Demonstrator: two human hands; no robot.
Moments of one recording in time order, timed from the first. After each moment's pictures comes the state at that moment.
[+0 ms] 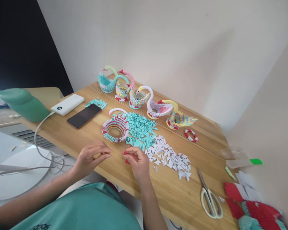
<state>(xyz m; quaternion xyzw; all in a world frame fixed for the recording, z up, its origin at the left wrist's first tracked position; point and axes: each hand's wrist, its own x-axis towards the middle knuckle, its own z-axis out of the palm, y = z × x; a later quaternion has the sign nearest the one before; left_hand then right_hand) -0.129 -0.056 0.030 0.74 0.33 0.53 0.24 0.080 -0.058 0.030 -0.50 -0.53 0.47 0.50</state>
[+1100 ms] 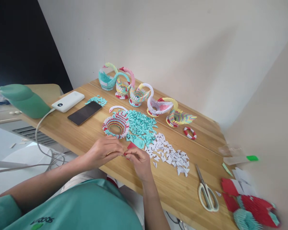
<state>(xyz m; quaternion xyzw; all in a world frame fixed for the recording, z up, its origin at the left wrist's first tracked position) -0.110 -0.040 0.056 0.85 0.25 0.42 0.20 0.091 -0.064 0.026 -0.48 -0.58 0.47 0.46</state>
